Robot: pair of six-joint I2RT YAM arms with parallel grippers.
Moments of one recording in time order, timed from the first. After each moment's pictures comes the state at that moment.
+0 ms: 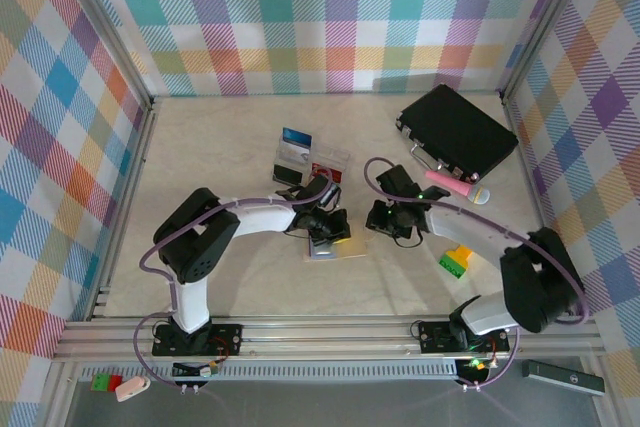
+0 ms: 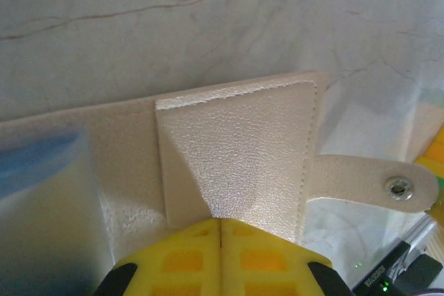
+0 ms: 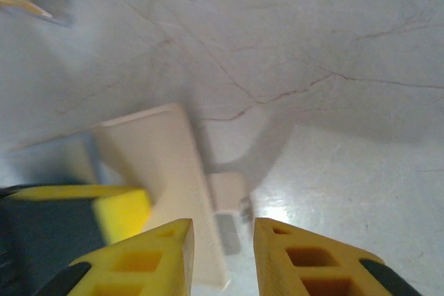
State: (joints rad) left arm -0.79 1.89 1.08 -0.23 0.40 -0.97; right arm 0.59 1.39 0.86 -0.58 -0.10 0.82
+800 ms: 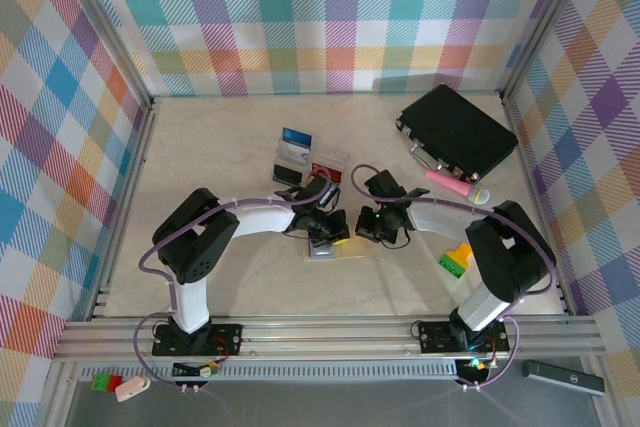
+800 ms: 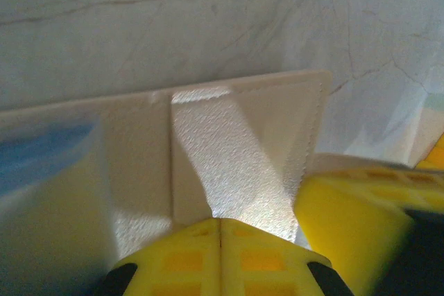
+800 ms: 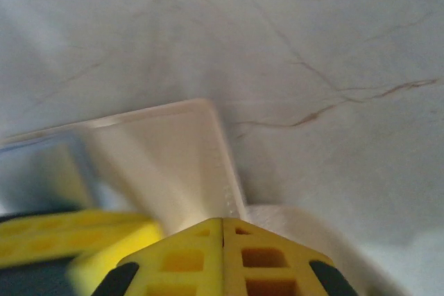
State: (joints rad) left arm -0.77 1.87 1.05 -0.22 0.41 -1.01; right arm 0.60 1.62 0.83 -0.41 -0.26 0.88
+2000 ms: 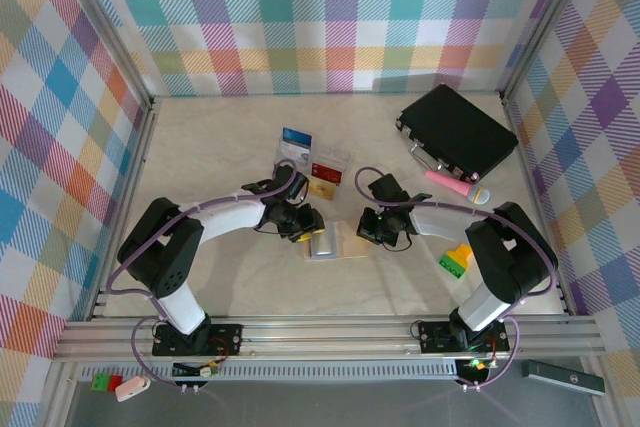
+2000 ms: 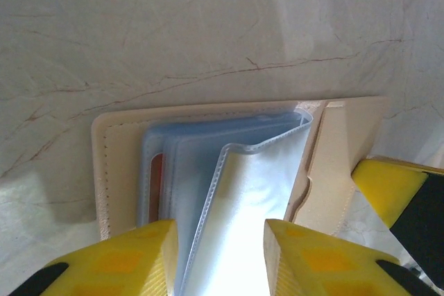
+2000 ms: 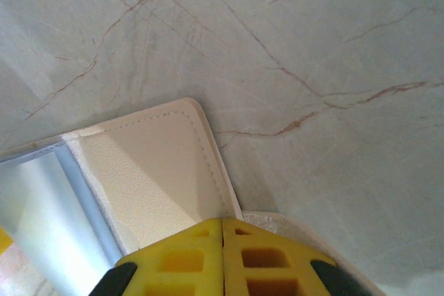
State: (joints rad) left arm -0.64 1.69 0.97 -0.41 0.36 -0.94; right arm 0.59 1.61 0.78 -0.33 -0.27 0.91
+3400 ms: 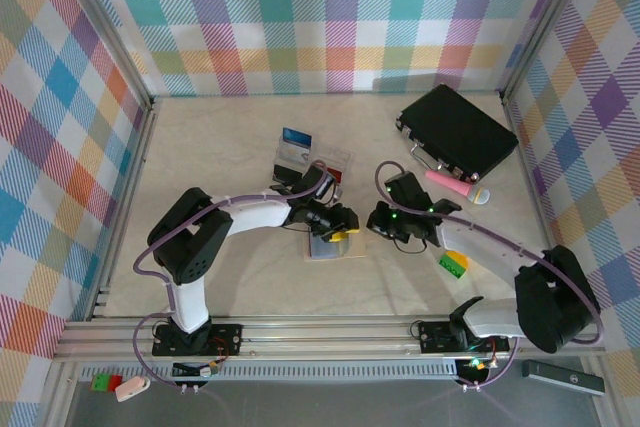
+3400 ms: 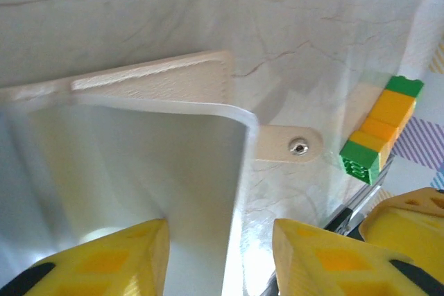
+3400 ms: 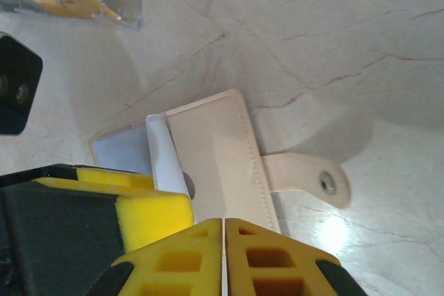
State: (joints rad) left arm -0.75 1.86 1.10 -0.21 0.54 -1.00; right arm 0.57 1.28 0.73 -0.43 -0.18 0.92
